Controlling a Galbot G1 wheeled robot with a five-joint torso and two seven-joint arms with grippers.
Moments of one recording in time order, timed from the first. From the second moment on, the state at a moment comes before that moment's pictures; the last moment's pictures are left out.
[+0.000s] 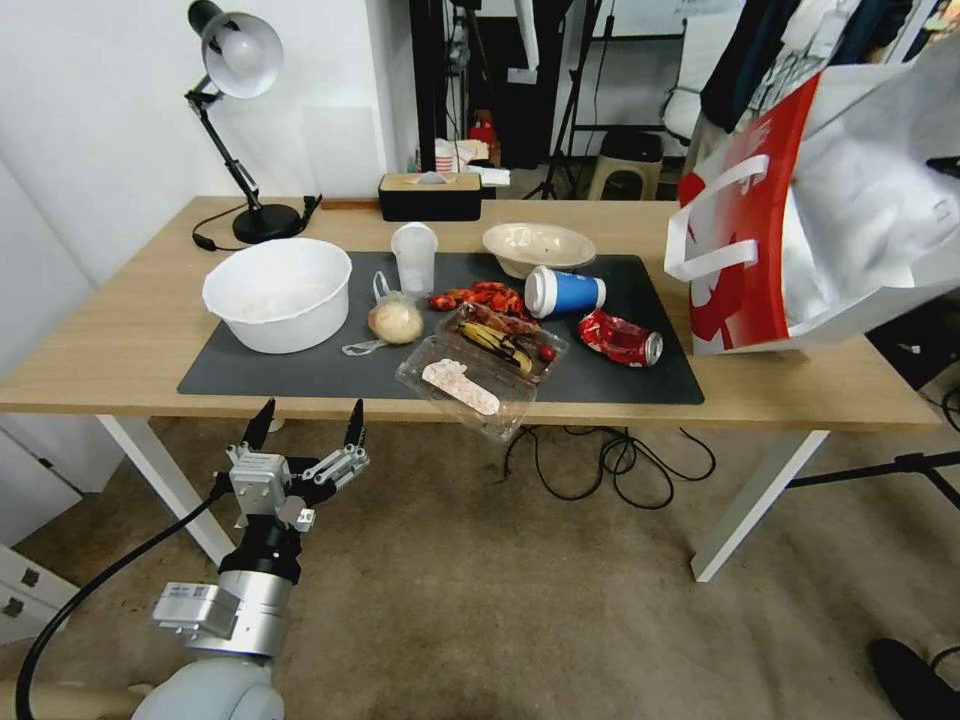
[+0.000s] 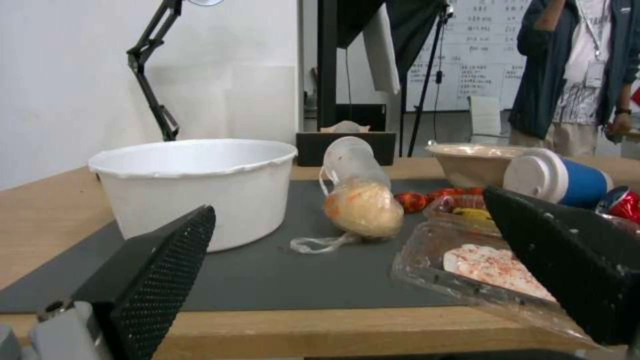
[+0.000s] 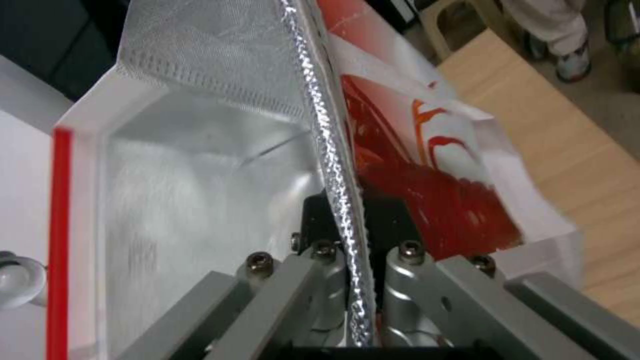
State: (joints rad) left arm 1.76 -1.44 -0.54 -2.37 -0.18 -0.06 0.00; right arm -0.95 0.36 0.92 1.64 2.17 -0.71 0.38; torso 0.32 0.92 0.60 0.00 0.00
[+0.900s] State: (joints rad) left arm 1.78 -1.44 -0.55 -2.39 -0.18 -0.07 -0.01; right arm -0.88 0.38 0.79 1.65 2.18 -0.72 0.24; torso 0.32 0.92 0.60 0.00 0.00
